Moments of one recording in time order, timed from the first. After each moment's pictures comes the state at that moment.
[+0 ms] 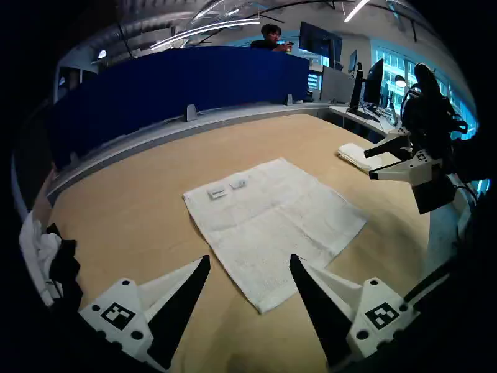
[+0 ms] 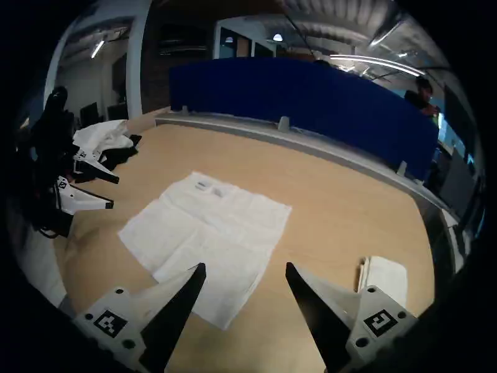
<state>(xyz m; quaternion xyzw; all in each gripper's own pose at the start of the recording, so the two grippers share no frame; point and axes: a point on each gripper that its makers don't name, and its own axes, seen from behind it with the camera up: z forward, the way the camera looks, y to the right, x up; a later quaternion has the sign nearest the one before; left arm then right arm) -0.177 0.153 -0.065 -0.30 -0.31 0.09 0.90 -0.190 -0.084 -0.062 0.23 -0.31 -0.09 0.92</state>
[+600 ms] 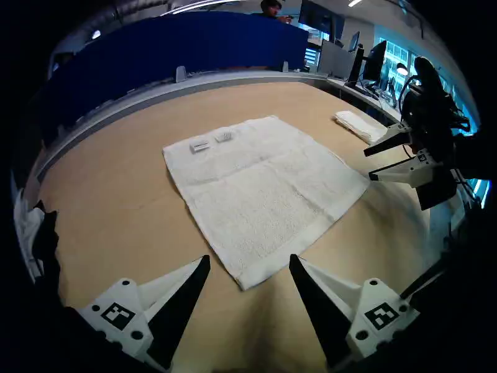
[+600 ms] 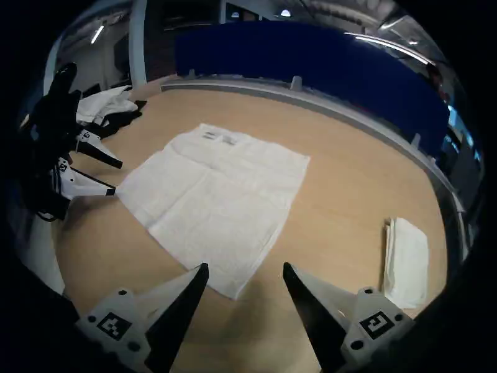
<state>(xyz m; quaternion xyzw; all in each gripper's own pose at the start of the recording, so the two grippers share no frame) -0.235 0.157 -0.091 -0.31 -0.39 0.10 0.86 -0.263 -0.079 -0.104 0.25 -0.39 -0.10 0.88</state>
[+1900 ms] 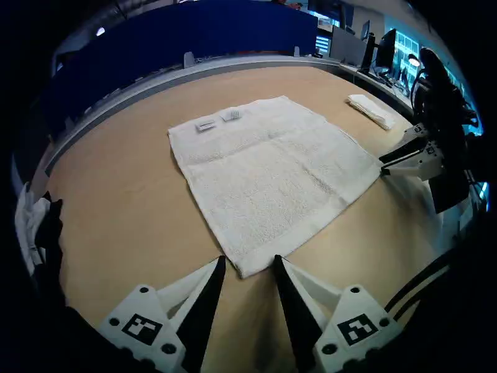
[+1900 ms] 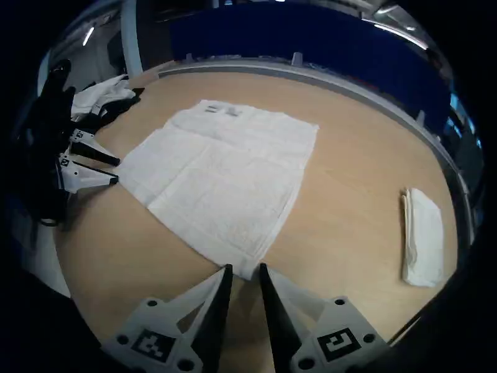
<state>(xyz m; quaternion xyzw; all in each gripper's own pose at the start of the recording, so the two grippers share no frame) -0.256 0.149 -0.101 -0.27 -0.41 0.12 0.86 -0.293 -0.084 -0.130 0.24 -0.43 -0.09 0.86</state>
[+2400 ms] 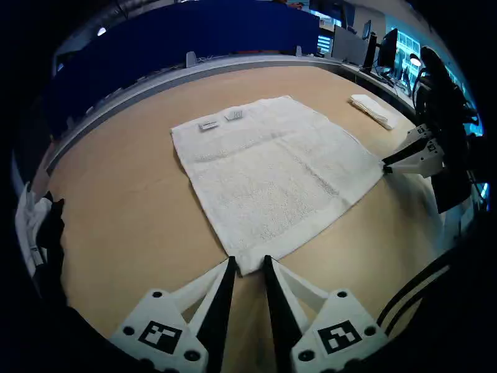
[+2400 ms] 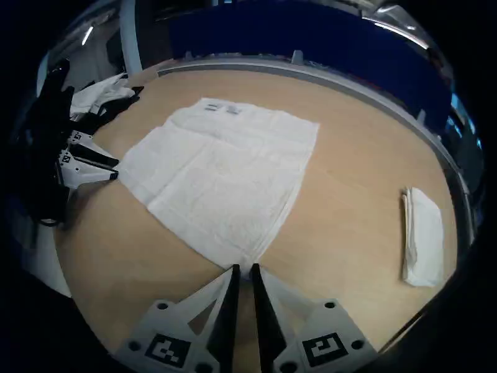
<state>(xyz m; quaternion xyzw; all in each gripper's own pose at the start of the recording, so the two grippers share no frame) -0.255 0.144 -0.097 -0.26 -0.41 0.13 0.86 -0.292 -0.086 -0.129 0.24 -0.44 -0.08 0.86</state>
